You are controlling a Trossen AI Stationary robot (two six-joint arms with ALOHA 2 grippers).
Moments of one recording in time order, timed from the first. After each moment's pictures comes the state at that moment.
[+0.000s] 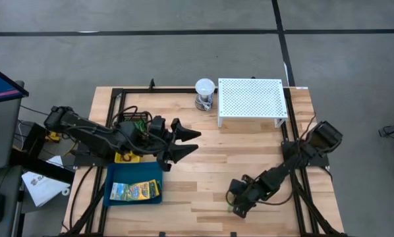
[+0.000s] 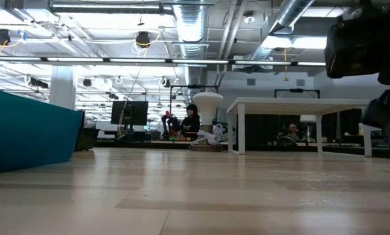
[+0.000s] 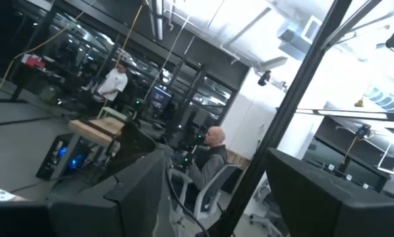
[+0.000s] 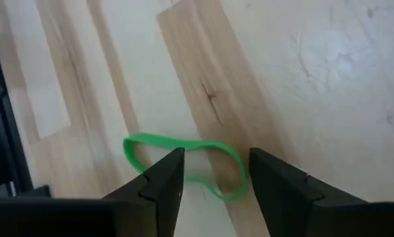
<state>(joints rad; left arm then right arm) -0.33 1.37 1.14 0.61 -0.32 -0.40 0.68 1.75 0.86 -0.21 0.14 1.07</state>
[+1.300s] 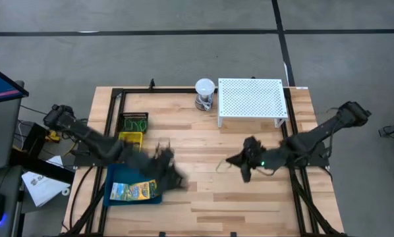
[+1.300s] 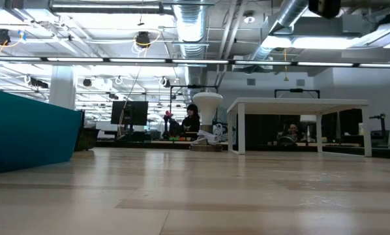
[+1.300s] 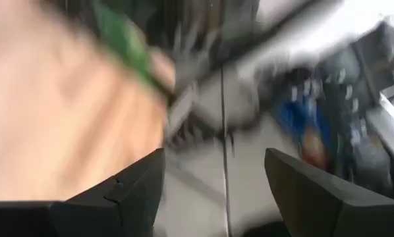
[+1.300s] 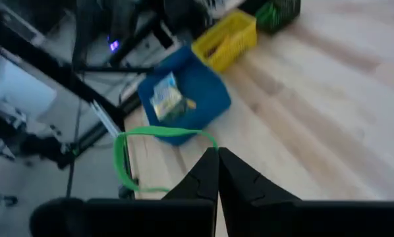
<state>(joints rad) -0.48 1.33 1.14 -0.06 -0.18 -0.95 0.52 1.18 0.95 -0.29 0.53 0.92</state>
